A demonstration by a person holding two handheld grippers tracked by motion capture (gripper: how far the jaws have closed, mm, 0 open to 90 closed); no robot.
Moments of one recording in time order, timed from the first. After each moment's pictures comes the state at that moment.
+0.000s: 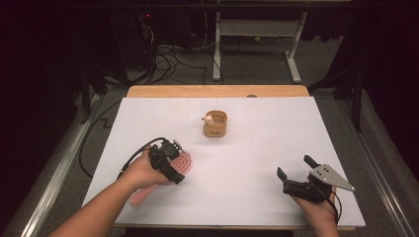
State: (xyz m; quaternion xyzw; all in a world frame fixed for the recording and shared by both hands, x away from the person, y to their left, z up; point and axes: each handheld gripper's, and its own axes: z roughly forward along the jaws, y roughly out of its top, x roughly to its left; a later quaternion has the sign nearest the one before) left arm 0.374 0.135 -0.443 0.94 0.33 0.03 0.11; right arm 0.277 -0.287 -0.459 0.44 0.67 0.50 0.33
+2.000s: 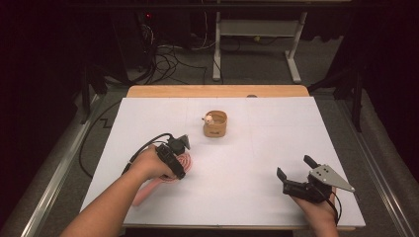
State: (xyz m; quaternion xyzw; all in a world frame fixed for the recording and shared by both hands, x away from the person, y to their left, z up) left arm 0.400 0.121 -0.448 0.93 0.37 -0.03 0.02; right arm 0.276 -0.286 -0.458 0.44 0.67 0.50 0.33
